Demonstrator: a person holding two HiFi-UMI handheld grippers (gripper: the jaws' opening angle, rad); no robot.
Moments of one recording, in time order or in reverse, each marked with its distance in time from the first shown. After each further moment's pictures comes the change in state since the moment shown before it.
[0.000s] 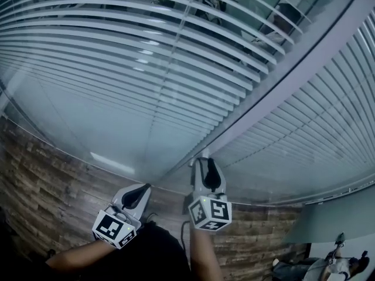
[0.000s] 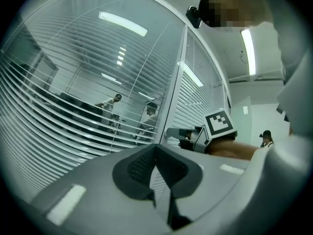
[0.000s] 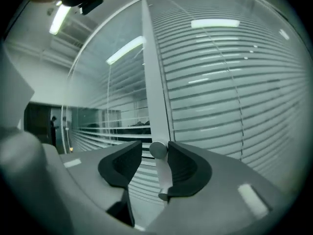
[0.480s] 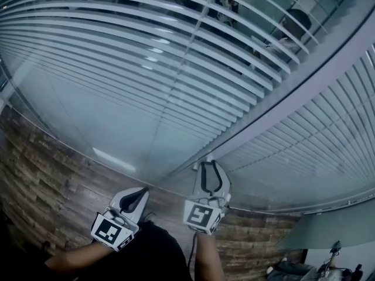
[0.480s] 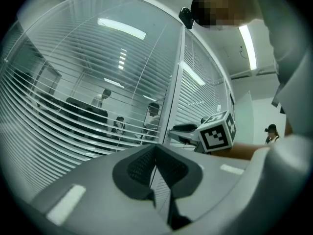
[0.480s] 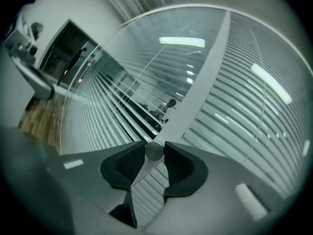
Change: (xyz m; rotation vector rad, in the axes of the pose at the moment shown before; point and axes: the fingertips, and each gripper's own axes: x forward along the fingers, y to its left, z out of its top) left arm -0.010 0.003 -0.010 0.048 -0.014 0.061; right arm 0.007 0.007 -0.003 -0.796 0.069 -0.063
